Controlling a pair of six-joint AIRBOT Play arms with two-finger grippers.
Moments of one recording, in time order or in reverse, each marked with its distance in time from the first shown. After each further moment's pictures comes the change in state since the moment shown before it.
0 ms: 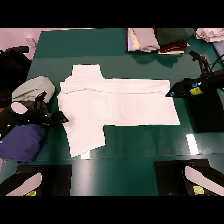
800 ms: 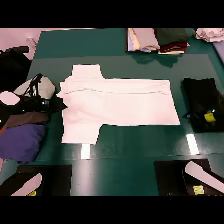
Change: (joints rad) left arm -0.047 0.080 0.168 -0.066 -0.026 0.035; right arm -0.511 -0.009 -0.405 -0.045 -0.058 -0.017
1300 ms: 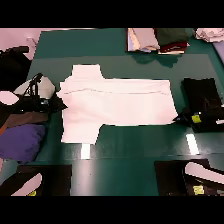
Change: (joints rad) left arm 0.000 0.006 0.009 -0.001 -0.032 0.006; right arm 0.126 -0.151 -0.036 0.093 -0.176 -0.034
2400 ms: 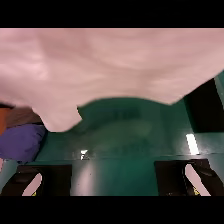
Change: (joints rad) left arm 0.000 0.323 1.196 0.185 -0.028 -0.131; right arm 0.189 0.509 1.149 -0.163 -0.026 0.023
